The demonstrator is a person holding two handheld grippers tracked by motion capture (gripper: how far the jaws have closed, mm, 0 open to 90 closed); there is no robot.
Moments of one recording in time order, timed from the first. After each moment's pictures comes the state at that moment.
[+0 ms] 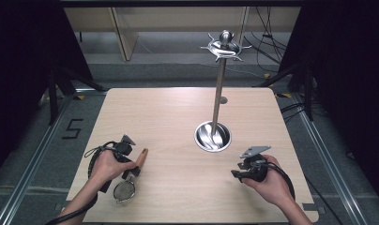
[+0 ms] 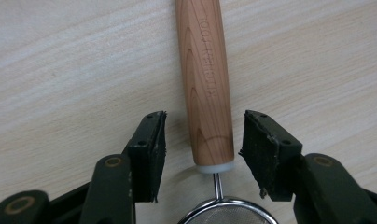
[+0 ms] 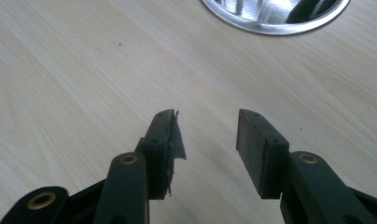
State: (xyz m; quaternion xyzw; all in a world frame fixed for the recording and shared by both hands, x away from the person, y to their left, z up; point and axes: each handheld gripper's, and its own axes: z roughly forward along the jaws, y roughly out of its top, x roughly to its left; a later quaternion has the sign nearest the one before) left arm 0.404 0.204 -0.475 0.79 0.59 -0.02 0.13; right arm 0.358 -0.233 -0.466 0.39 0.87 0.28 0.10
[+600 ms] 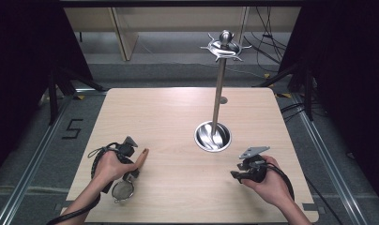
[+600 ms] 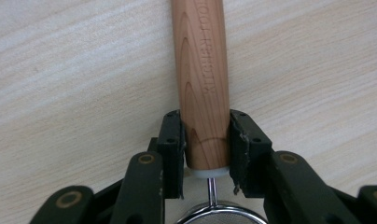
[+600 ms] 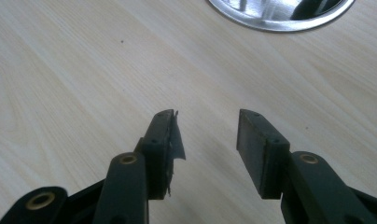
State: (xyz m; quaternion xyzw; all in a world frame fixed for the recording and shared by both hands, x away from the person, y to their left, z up) left arm 0.404 0.200 -0.480 0.80 0.59 -0.03 0.11; right arm 0.358 -0.231 -0.468 0.39 0.87 0.28 0.10
